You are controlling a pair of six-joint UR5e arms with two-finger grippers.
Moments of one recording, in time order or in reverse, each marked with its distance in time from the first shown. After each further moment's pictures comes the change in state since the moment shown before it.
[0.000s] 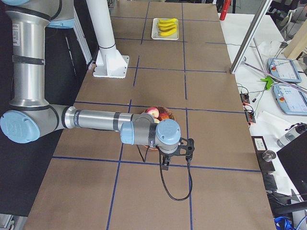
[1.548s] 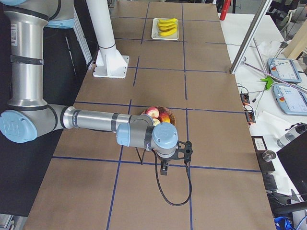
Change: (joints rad) left arm 0.000 0.000 0.005 -0.004 0.000 -0.003; right arm 0.014 -0.009 -0.002 -0.003 0.006 -0.021
